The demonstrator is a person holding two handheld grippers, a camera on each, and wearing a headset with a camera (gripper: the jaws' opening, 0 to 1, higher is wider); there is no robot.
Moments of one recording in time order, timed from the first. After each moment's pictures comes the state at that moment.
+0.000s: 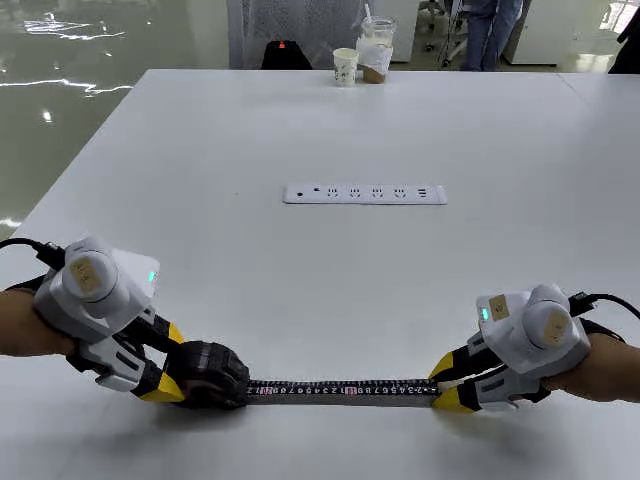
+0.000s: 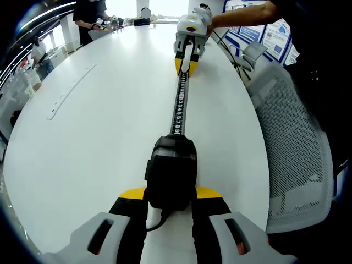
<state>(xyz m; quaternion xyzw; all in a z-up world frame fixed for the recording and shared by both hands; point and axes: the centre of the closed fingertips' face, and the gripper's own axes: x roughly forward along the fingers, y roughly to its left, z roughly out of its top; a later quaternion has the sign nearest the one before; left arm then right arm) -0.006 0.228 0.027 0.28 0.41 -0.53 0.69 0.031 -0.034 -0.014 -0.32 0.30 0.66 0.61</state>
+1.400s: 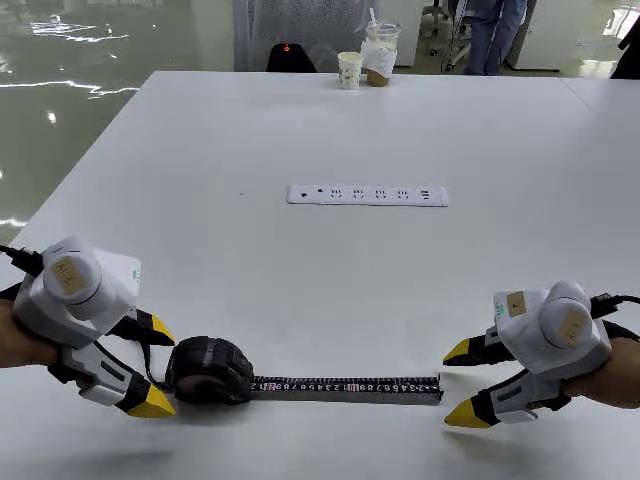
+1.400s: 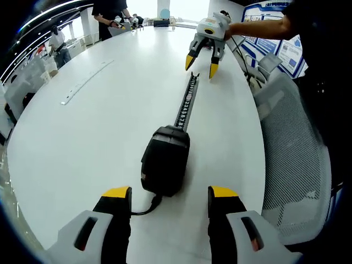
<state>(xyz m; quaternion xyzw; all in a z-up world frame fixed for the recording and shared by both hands) -0.021 0.242 0.036 0.25 0.42 -0.48 0.73 0.024 -0.044 0.003 -0.31 0.32 0.63 0.64</state>
